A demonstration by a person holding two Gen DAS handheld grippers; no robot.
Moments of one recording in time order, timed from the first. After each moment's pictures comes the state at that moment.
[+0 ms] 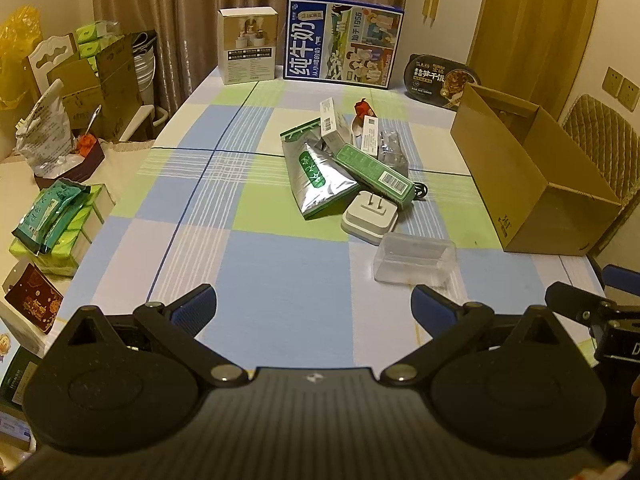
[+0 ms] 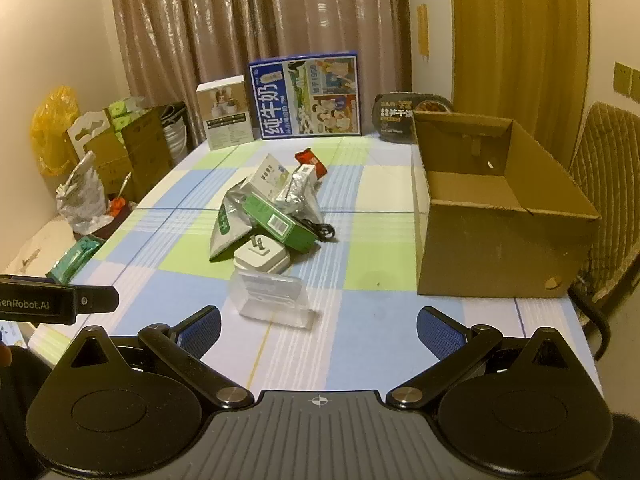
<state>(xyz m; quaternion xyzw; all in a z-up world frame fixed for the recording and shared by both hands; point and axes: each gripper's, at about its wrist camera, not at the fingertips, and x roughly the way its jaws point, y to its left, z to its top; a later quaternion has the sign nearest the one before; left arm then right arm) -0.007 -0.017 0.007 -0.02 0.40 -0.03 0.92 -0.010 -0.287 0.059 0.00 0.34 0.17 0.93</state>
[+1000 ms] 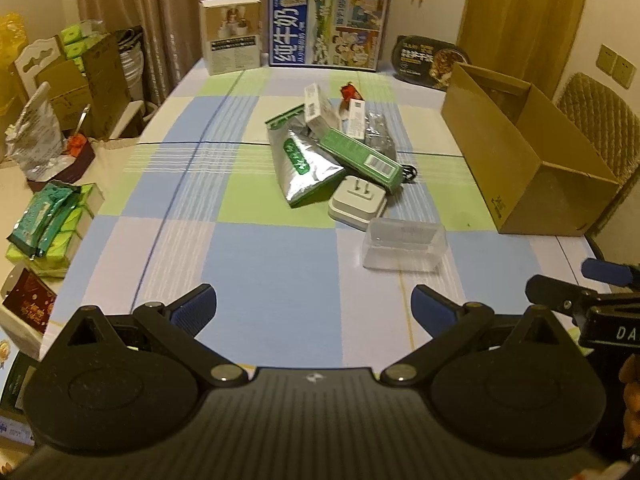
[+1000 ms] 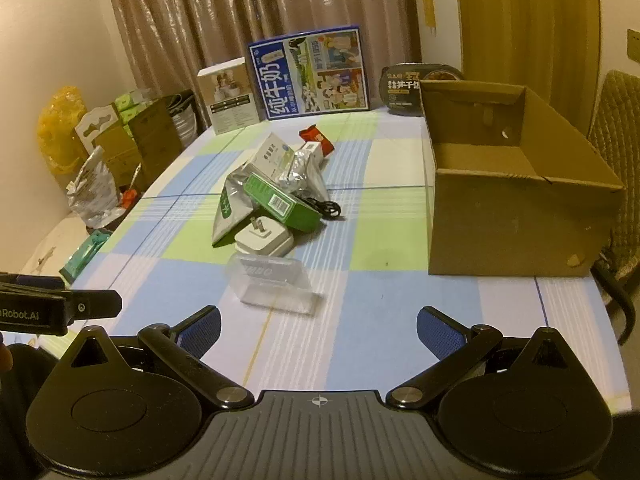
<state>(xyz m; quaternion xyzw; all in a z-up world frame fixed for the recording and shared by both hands) 0.001 -0.033 0.002 0.00 0.42 -0.05 0.91 0.012 -0.303 0.042 0.03 0.37 0.20 0.91</state>
